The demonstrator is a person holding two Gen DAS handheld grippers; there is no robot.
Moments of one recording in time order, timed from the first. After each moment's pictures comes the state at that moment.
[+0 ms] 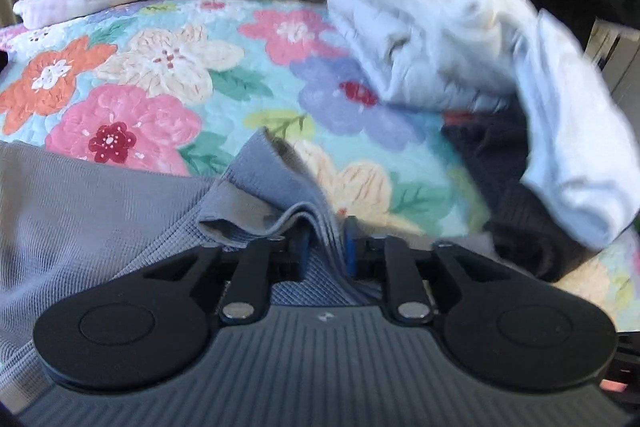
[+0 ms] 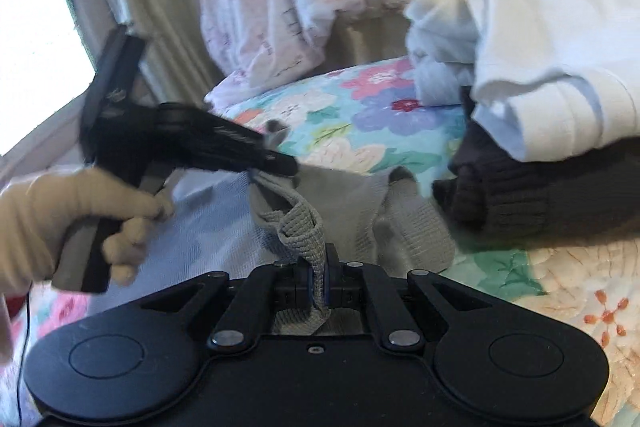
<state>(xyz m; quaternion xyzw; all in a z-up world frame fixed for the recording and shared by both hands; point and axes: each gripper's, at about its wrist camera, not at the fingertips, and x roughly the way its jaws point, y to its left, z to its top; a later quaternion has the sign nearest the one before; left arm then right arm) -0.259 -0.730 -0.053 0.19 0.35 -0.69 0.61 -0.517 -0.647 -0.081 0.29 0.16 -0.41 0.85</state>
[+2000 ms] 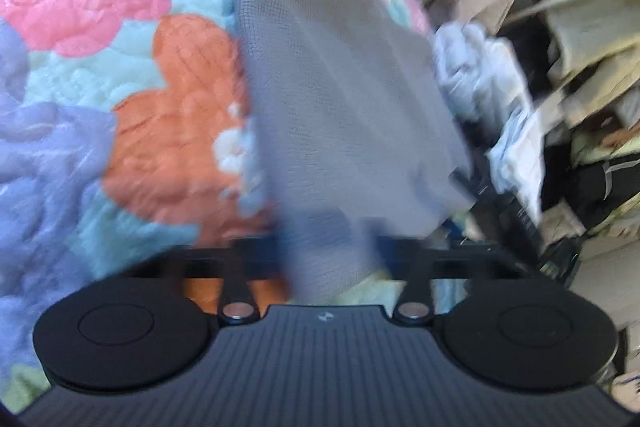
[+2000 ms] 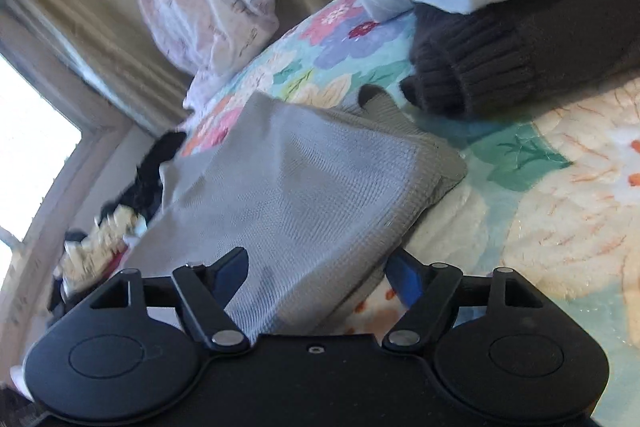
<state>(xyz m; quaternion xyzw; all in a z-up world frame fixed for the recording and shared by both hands) -0.185 -0.442 -0.140 -0.07 0.60 -0.54 0.58 -0.525 -0.650 -0.126 0.48 0.10 -0.39 0.78</state>
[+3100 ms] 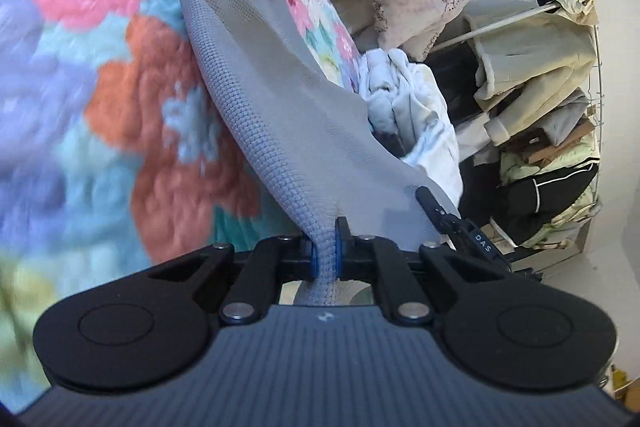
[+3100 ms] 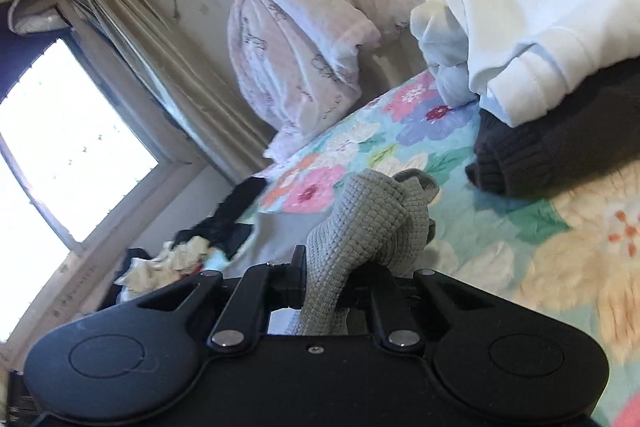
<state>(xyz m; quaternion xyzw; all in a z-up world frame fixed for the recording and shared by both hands) -0.216 -0.373 -0.105 -0.19 0.56 -0.60 0.54 -0.560 -0.590 -0.072 0.38 0.01 -0.33 0.86</state>
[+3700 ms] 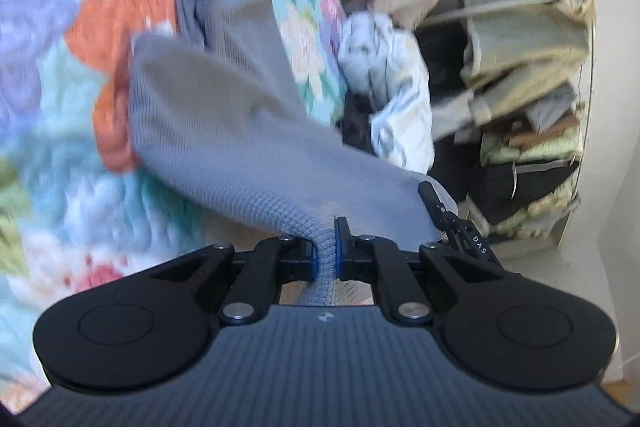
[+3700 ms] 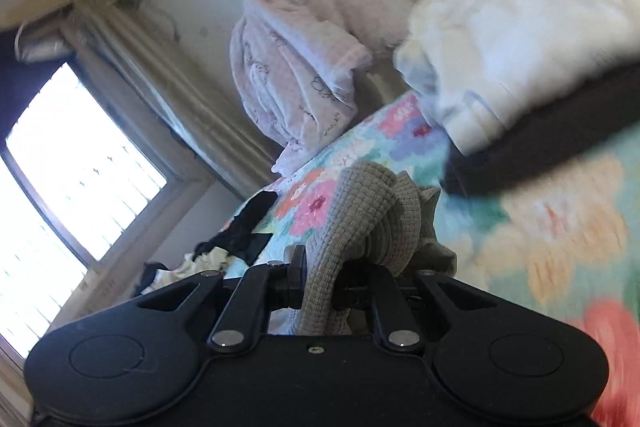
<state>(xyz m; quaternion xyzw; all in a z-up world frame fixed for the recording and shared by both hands) -0.232 -0.370 -0.080 -0.21 0.60 -0.59 0.50 -0.606 -0.562 -0.029 0.39 0.00 -0.34 0.86</state>
